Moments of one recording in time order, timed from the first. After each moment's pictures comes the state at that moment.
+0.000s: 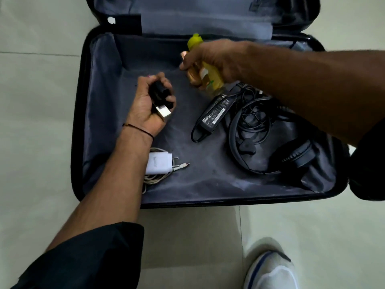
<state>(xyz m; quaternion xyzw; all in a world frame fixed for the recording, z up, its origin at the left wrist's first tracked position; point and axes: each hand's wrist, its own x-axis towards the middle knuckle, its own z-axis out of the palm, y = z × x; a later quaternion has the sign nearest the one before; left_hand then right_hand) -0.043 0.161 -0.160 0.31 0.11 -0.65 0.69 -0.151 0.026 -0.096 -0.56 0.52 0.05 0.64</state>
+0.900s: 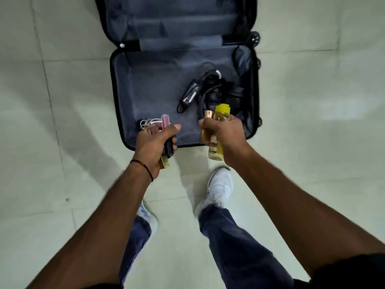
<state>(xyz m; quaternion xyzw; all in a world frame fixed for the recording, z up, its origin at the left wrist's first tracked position) -0.123 0.278 0.120 0.68 0.01 -0.61 0.40 -0.271 0.206 0.127 -0.28 0.71 -0.15 0.62</state>
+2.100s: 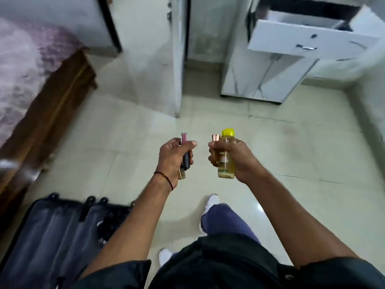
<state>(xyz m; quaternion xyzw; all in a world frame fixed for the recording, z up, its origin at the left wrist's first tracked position) -0.569 0.370 0.715 0.35 -0.52 -0.78 0.08 -0.660 0.516 0.737 0.04 0.61 -0.69 0.40</state>
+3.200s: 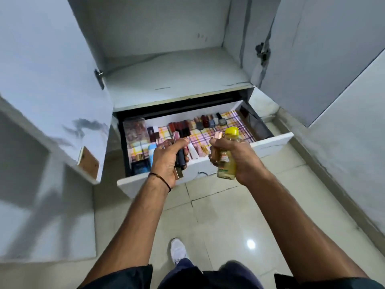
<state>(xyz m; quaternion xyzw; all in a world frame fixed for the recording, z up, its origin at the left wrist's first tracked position) -1.472 0.470 0.783 0.24 -0.54 -0.81 -0.04 -1.492 0.645 0.796 0.16 0.60 -0.77 0.16</state>
